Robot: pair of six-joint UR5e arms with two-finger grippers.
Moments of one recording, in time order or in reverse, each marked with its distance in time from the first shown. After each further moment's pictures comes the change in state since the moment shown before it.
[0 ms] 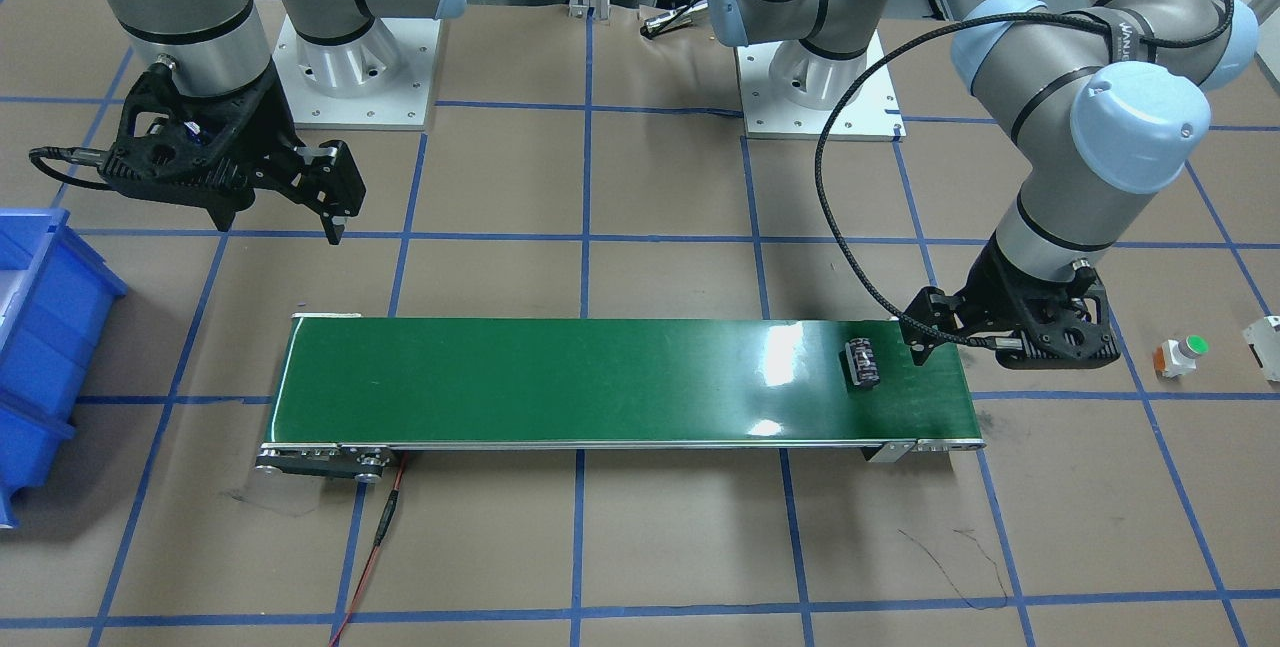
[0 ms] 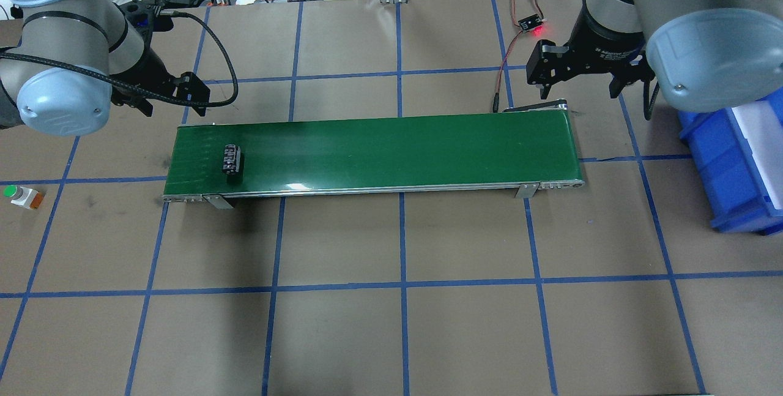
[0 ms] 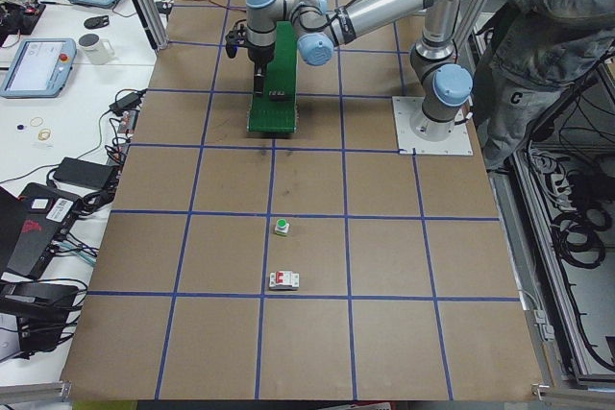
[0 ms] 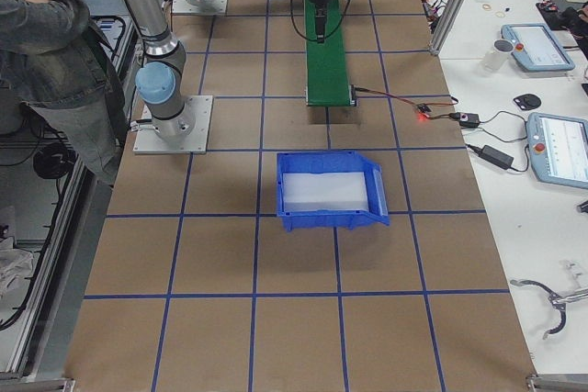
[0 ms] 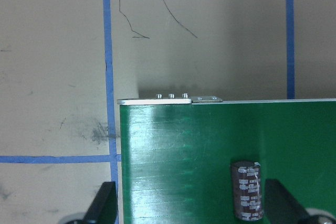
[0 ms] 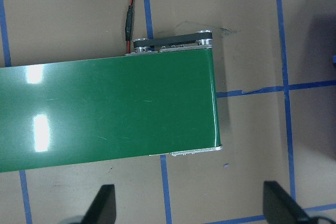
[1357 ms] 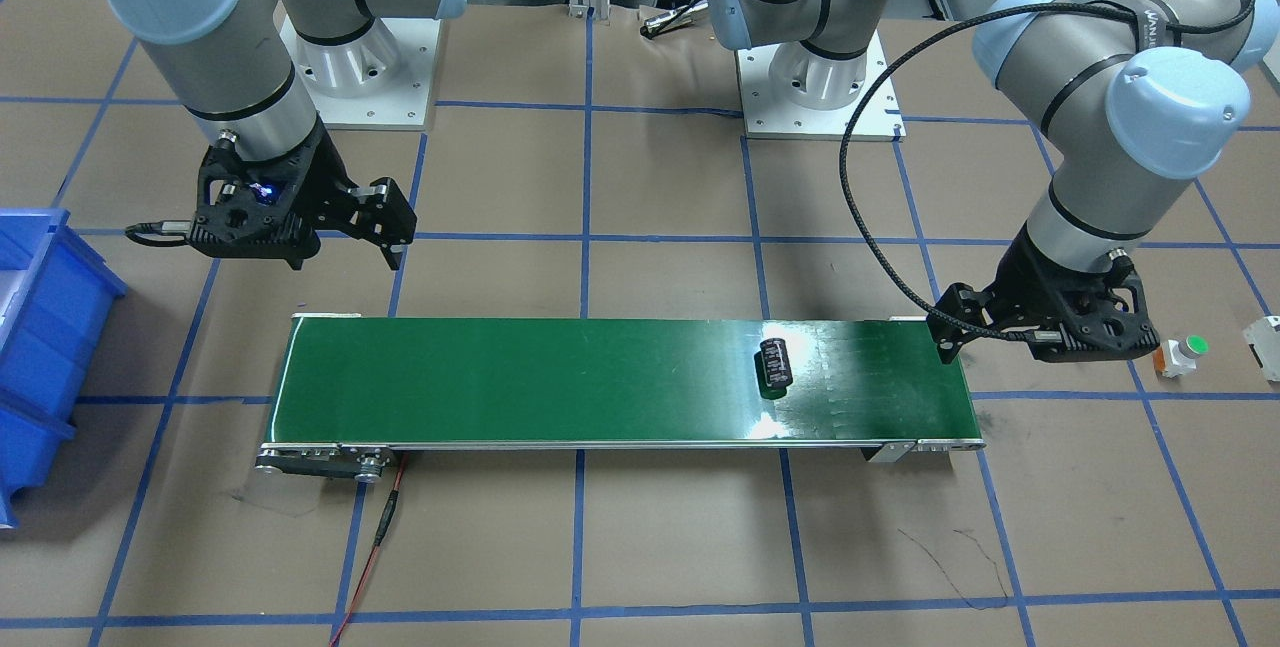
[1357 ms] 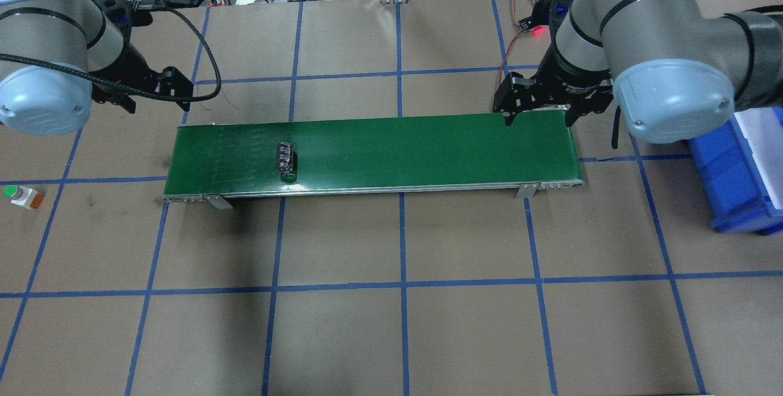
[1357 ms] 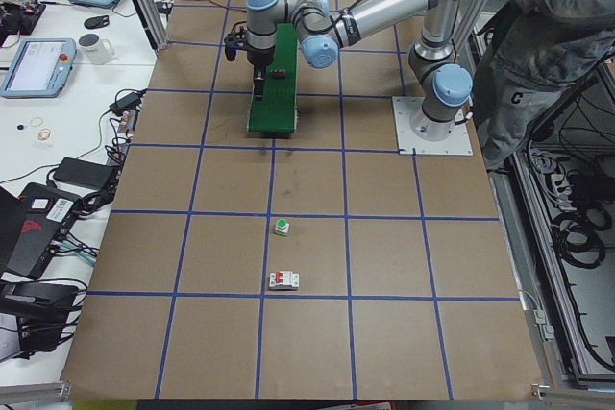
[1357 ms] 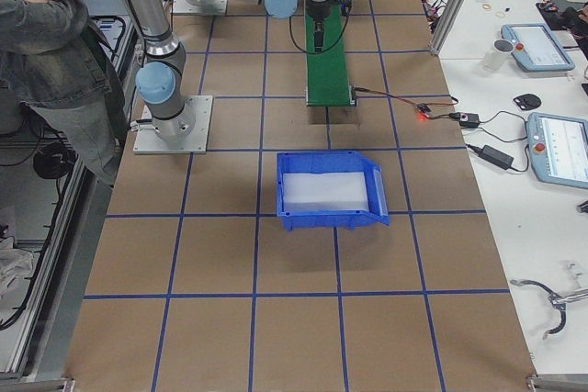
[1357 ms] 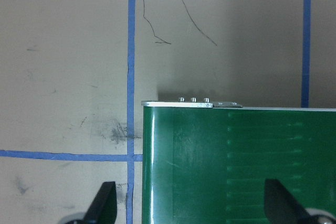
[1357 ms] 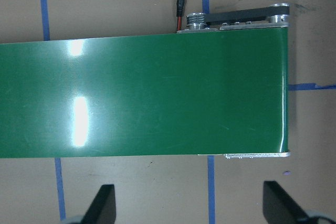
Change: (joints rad) left arm 0.039 0.017 0.003 0.005 -0.002 0.000; right arm 0.000 0.036 0.107 -0.104 0.147 -0.047
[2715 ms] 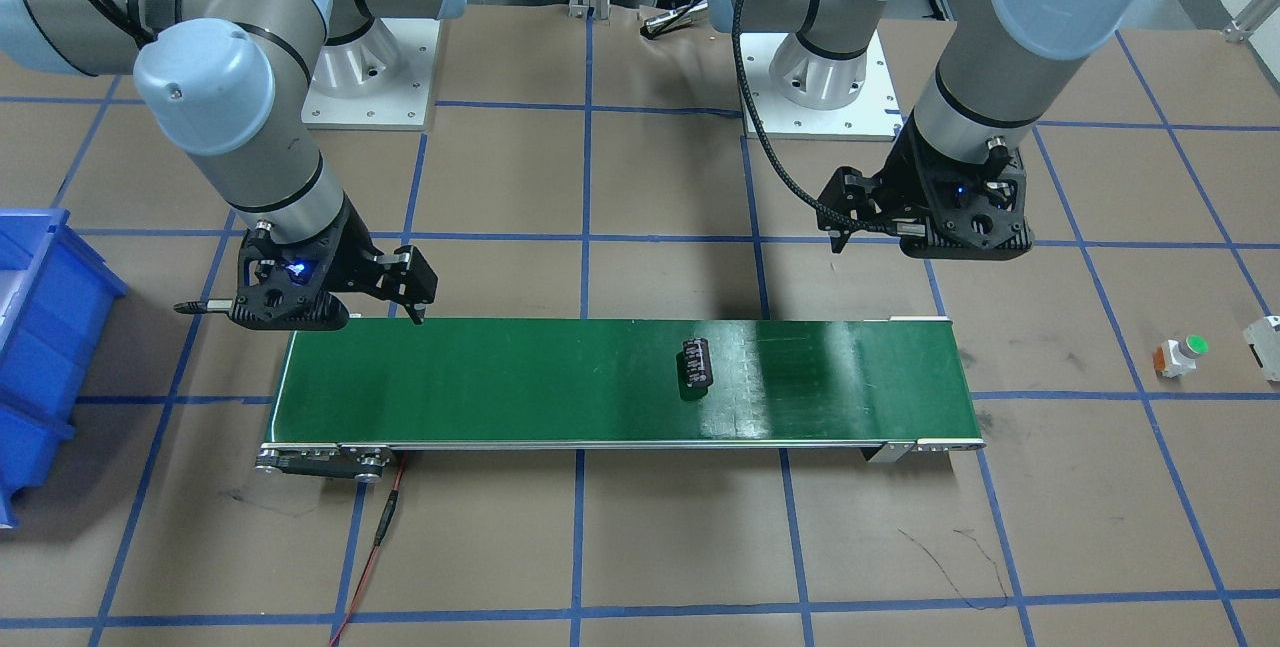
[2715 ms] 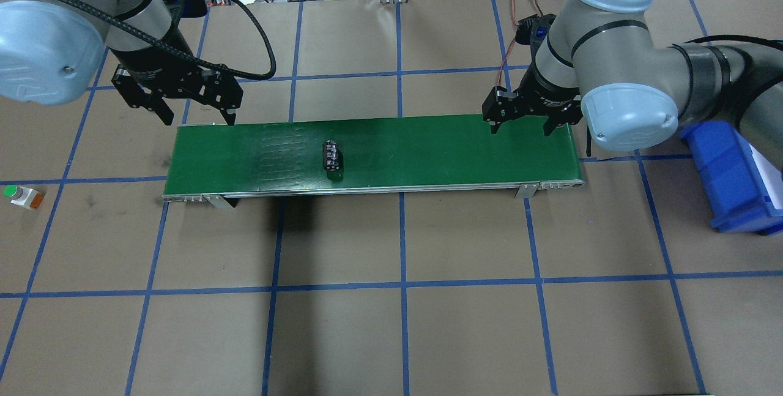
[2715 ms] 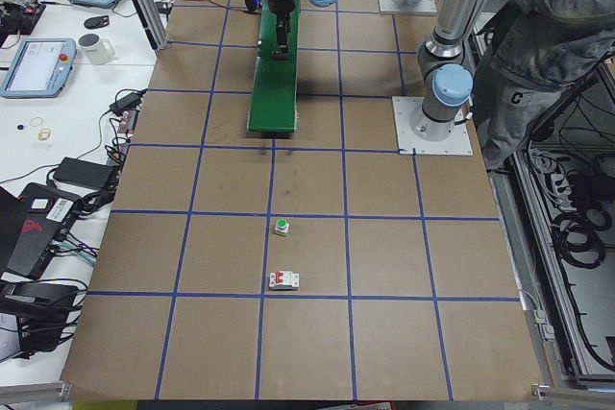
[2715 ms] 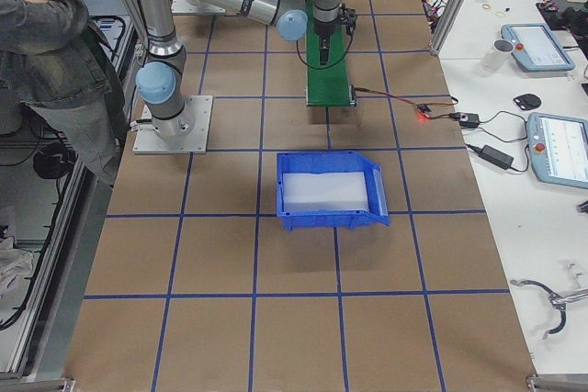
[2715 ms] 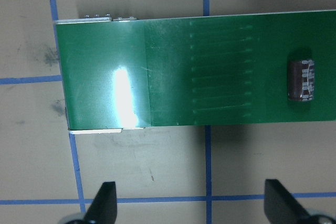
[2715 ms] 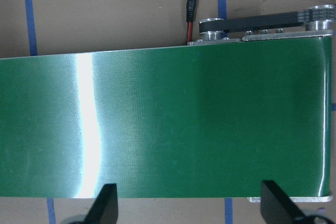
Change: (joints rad) left arm -0.203 0.097 0.138 -0.433 0.015 -0.150; right arm -0.001 0.104 0.055 -0.158 0.037 0.012
